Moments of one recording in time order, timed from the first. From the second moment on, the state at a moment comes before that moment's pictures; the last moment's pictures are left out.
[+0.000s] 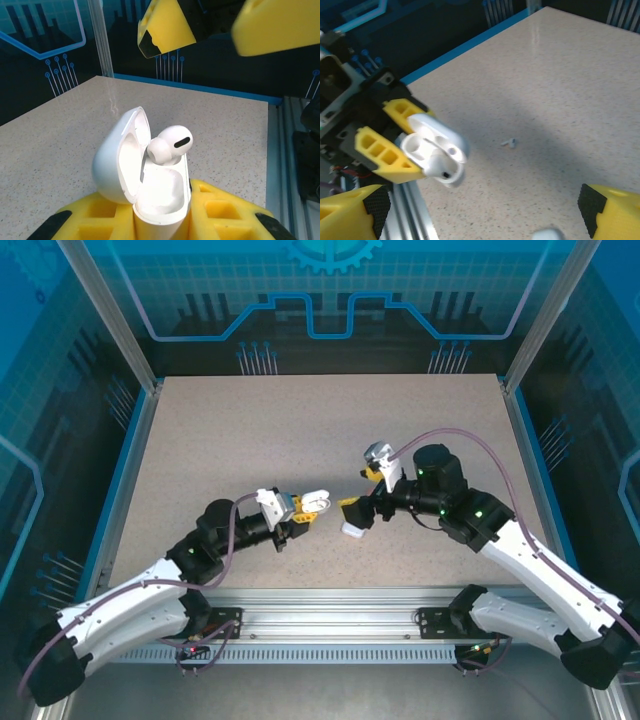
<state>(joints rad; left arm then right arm) -0.74 0.78 0.41 0.26 0.31 0.08 0.70 0.97 0.97 -0.47 -0.37 0.08</state>
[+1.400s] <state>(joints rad) -0.74 0.82 0.41 0.27 0.30 0.10 0.76 1.14 1.01 -0.51 -0.21 0.12</state>
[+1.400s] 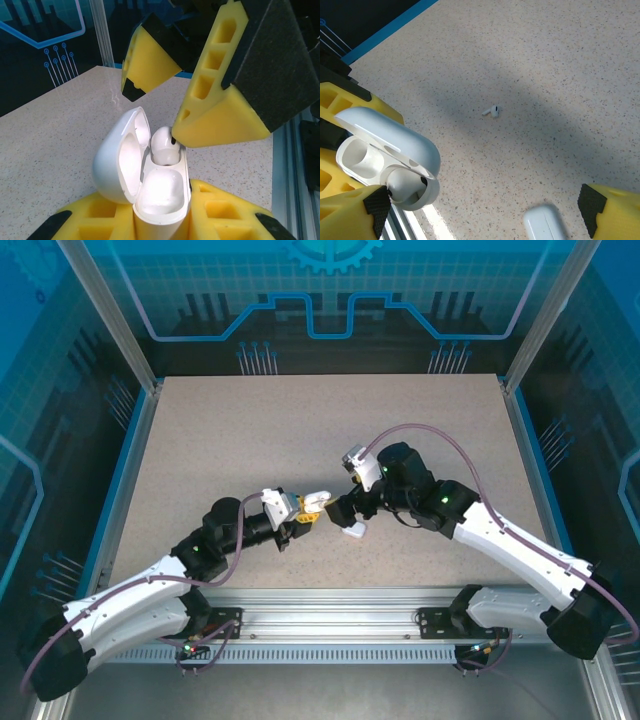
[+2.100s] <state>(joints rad) -0.74 0.62 0.41 0.20 0.26 0.08 0.61 1.18 0.90 -0.44 -0.28 0.32</state>
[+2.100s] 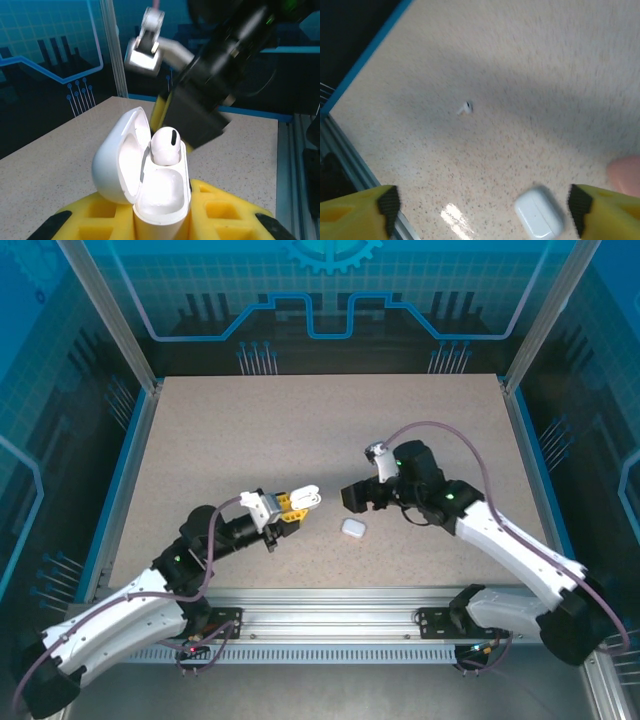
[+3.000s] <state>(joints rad) -0.74 0.52 0.56 -0.06 0.26 -0.01 0.82 2.10 1.40 -0.18 -0.30 0.40</state>
